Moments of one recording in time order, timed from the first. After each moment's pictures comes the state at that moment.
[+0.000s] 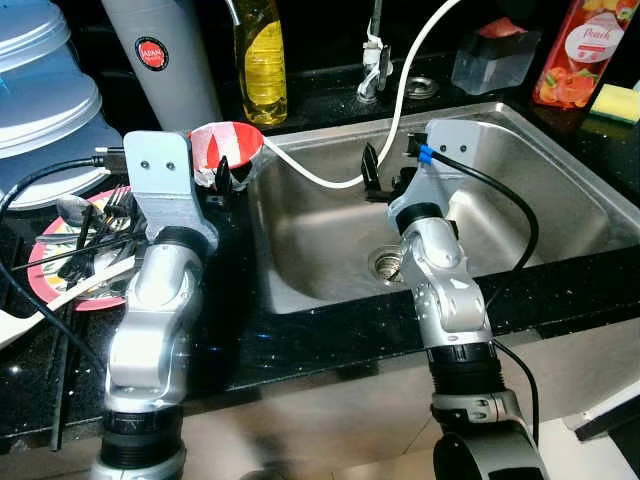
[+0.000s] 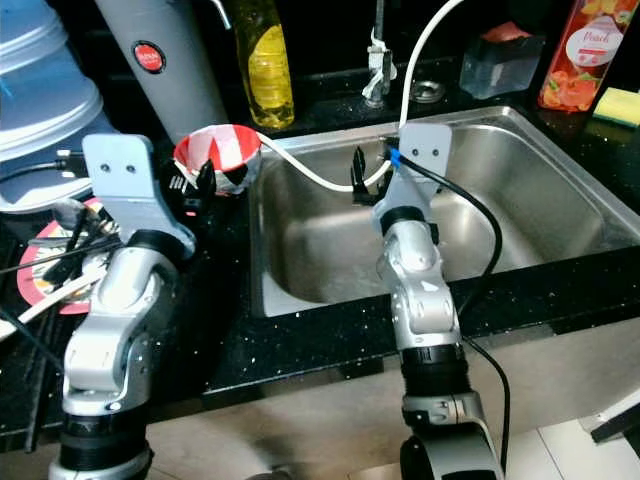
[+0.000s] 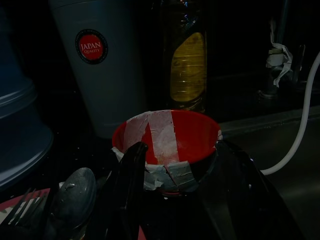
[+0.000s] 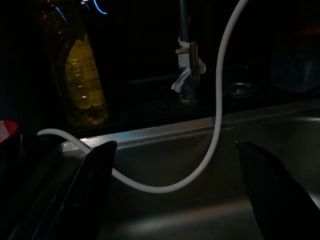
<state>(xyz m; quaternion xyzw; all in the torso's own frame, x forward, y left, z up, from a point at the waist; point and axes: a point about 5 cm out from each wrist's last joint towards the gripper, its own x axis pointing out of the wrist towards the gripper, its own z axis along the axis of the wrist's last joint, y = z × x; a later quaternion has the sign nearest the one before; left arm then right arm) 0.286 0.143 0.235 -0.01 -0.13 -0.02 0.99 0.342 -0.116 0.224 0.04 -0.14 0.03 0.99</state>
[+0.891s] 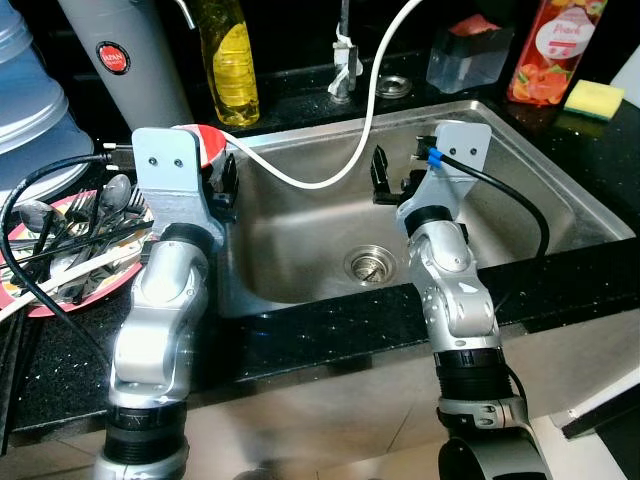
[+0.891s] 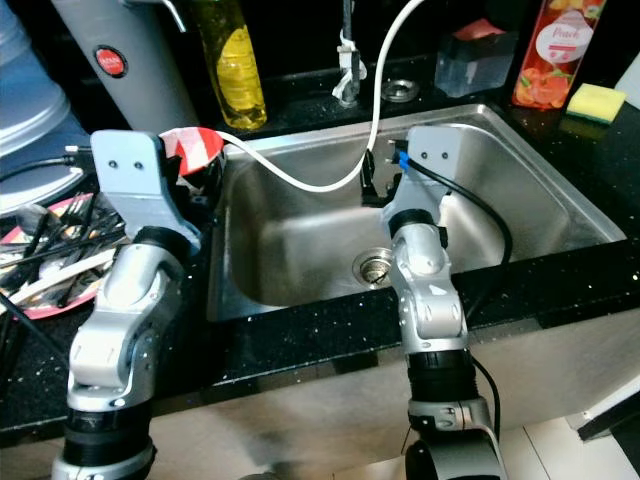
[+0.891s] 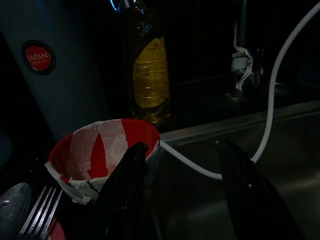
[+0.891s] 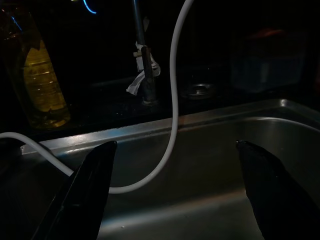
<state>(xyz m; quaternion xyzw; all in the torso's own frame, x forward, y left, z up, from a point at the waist) 0.288 0.138 0.238 -0.01 -0.13 -0.03 0.99 0.339 -0.123 0.224 0.04 -0.14 0.02 0.99</state>
